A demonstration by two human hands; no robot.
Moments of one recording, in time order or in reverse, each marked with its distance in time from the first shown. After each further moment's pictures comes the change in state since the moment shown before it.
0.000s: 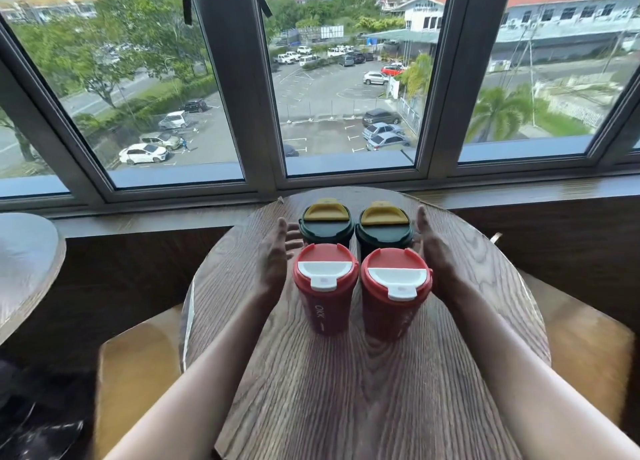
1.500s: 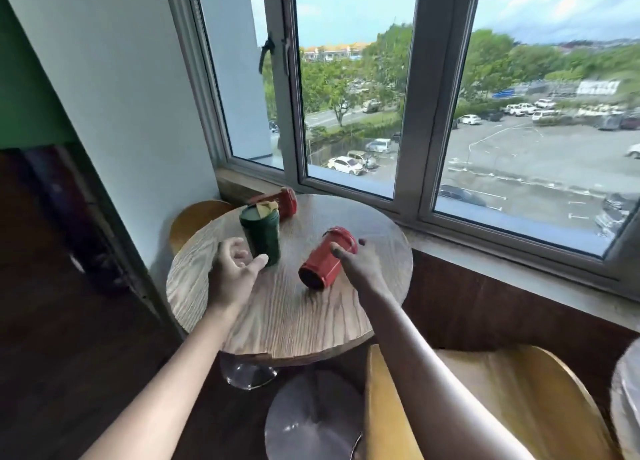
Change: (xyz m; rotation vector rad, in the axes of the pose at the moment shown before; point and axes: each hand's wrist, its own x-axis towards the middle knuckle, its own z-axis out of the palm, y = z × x) left_hand -0.125 0.010 -0.654 0.450 0.971 -0.066; right_hand -0.174 0.037 0.714 -0.302 -0.602 -0.122
